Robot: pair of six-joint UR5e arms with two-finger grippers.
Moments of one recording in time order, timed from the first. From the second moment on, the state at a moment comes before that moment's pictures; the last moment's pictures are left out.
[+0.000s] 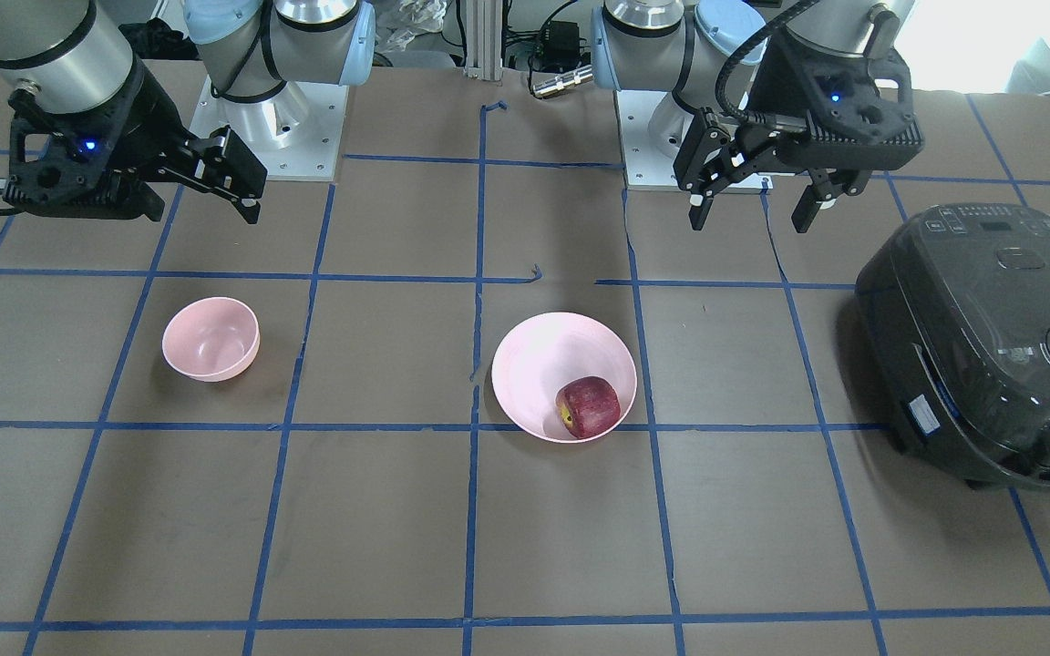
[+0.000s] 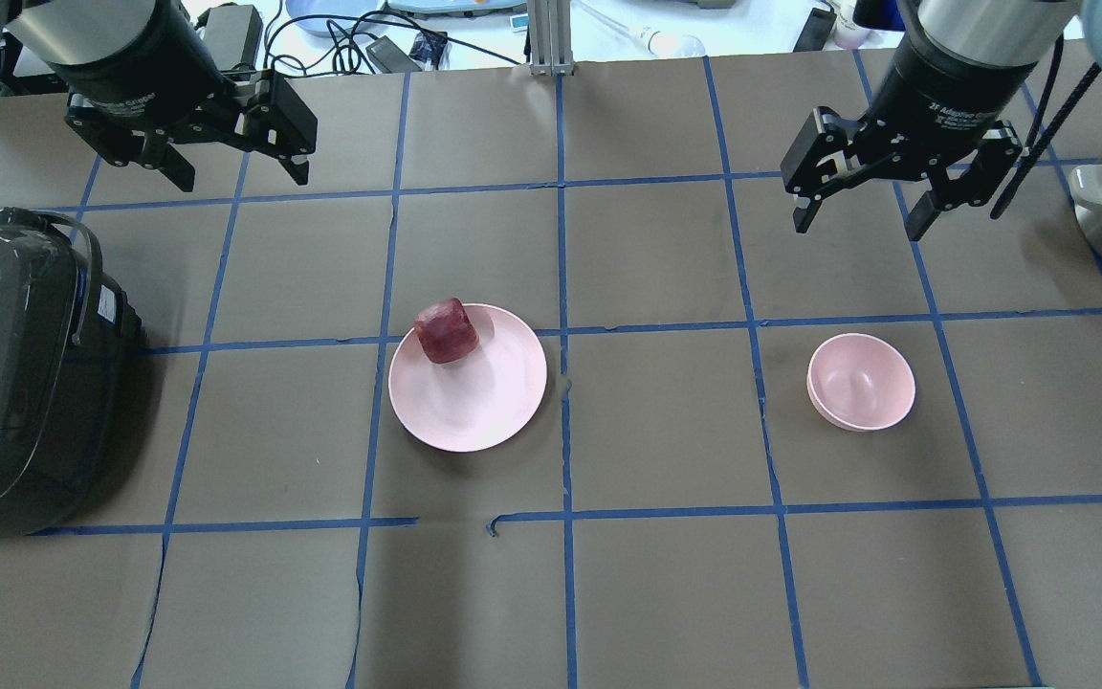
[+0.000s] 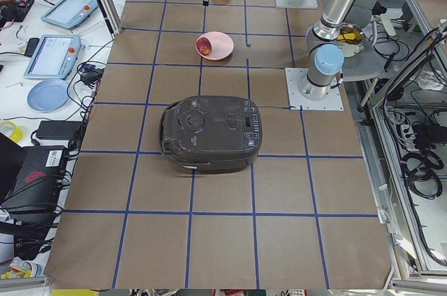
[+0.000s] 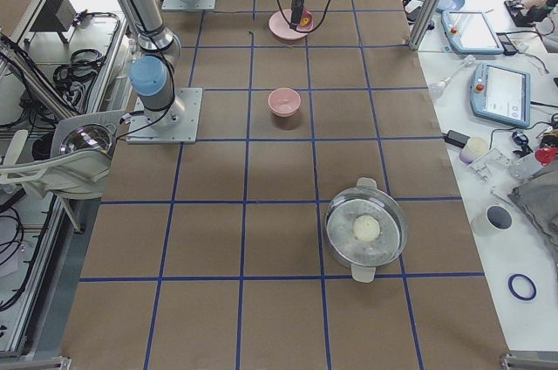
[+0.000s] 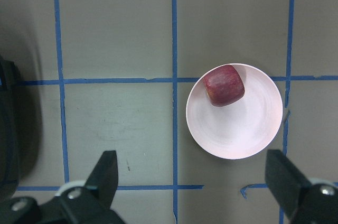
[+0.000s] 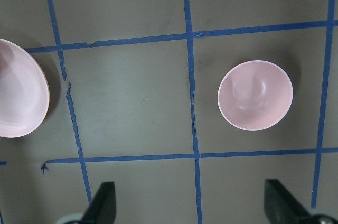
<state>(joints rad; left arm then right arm) -1.58 -1.55 -1.51 -1.52 1.57 -0.03 1.51 -1.56 1.52 -1.41 -1.48 0.01</state>
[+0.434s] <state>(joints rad) -1.59 -1.64 -1.56 -1.47 1.56 -0.31 1.49 -1.55 1.52 -1.42 -1.48 0.00</state>
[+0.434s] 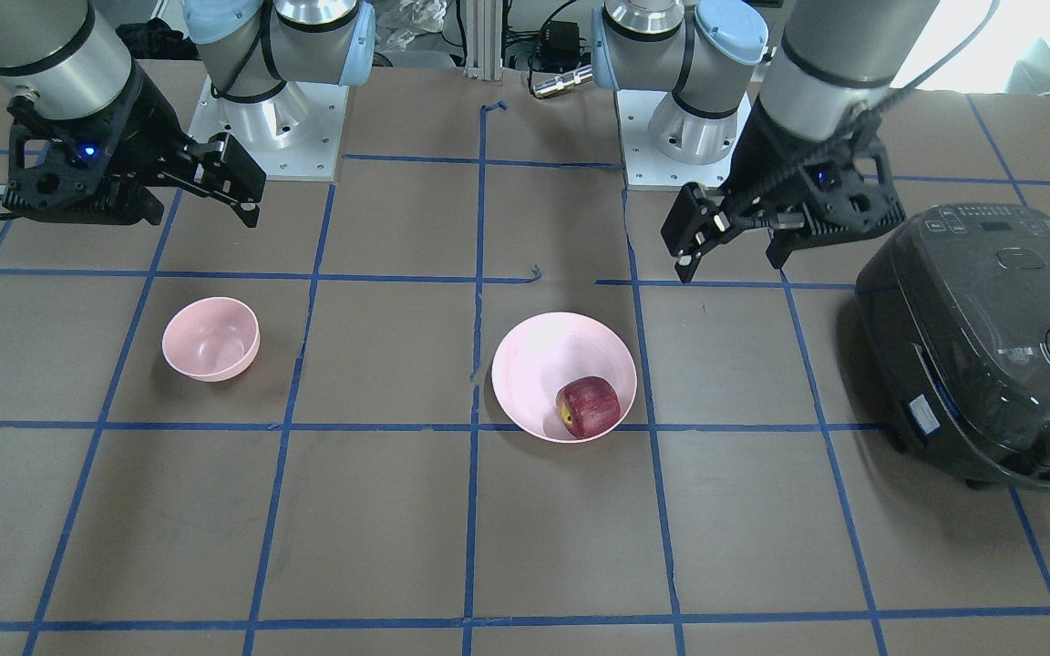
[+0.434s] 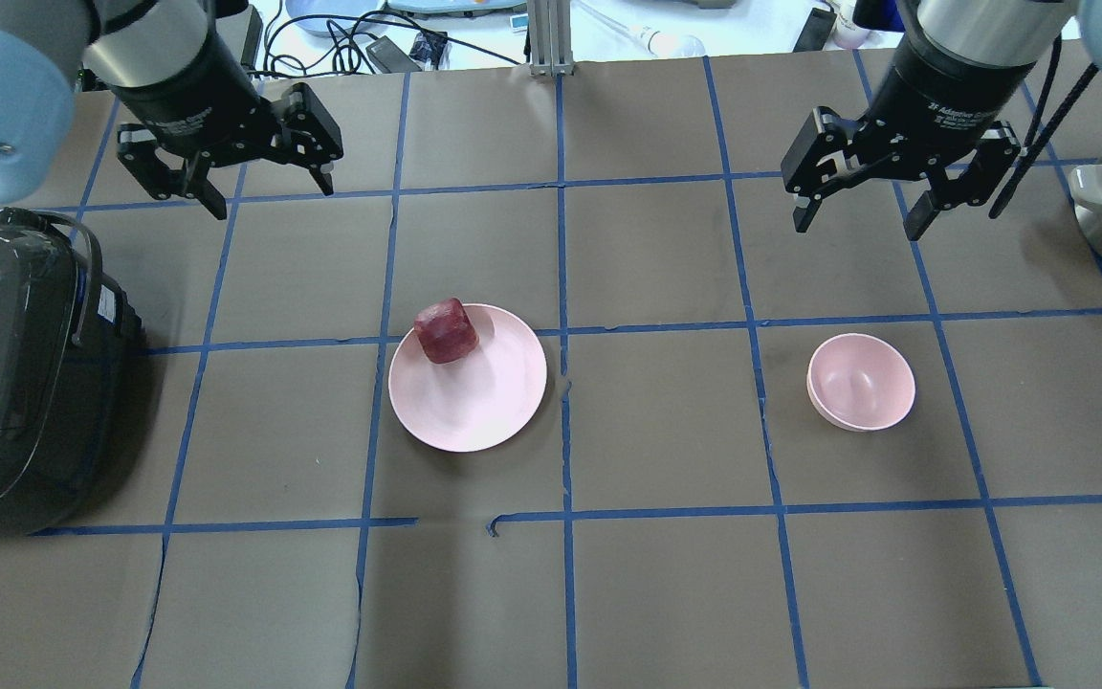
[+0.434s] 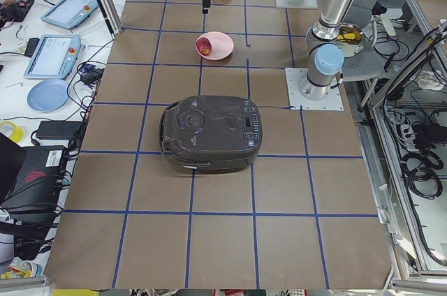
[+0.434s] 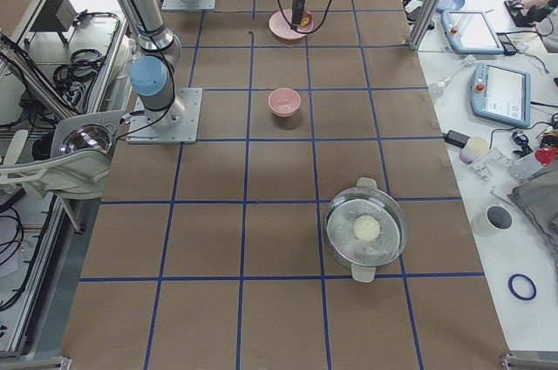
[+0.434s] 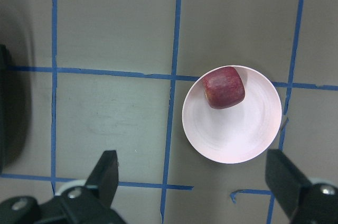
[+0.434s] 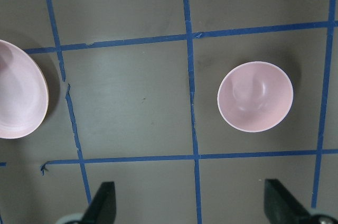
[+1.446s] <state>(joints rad) -1.72 -1.95 -1.76 -1.09 1.51 -0.63 1.20 -1.37 1.70 -1.77 -1.47 -0.39</state>
